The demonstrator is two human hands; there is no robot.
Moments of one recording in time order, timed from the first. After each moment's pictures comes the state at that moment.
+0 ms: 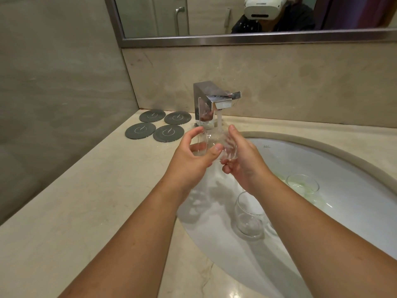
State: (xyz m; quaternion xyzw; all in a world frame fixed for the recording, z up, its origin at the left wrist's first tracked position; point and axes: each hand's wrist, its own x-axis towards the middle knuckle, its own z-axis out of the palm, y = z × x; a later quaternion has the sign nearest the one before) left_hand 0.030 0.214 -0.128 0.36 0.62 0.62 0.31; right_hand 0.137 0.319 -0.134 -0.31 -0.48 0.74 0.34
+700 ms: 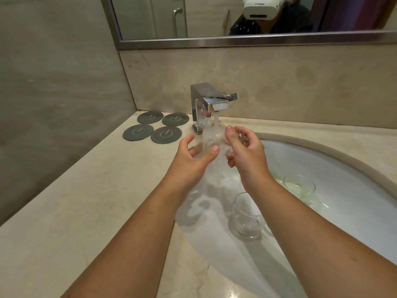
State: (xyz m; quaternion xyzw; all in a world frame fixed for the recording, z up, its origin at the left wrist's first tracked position) left_hand 0.037 0.213 -0.123 0.31 0.66 0.59 0.36; right_hand 0.143 0.318 -0.134 -0.35 -0.52 0.62 0.47
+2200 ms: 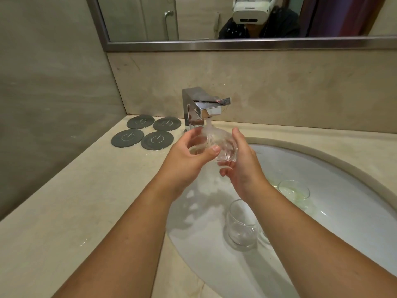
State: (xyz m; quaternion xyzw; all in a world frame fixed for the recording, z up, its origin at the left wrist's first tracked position) left_hand 0.024 0.238 -0.117 0.41 0.59 0.62 0.33; right_hand 0.140 0.329 -0.136 -0.36 -0.45 0.71 0.41
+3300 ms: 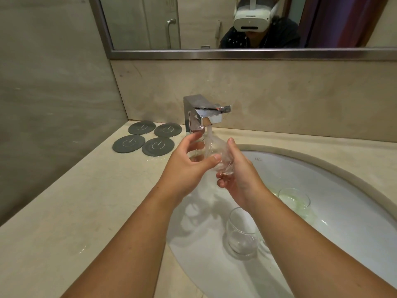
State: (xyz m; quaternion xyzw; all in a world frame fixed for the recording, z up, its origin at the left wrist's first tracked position) left_hand 0.026 0.235 -0.115 0.42 0.62 0.60 0.27; right_hand 0.141 0.327 -0.136 -0.36 -0.45 0.75 0.34
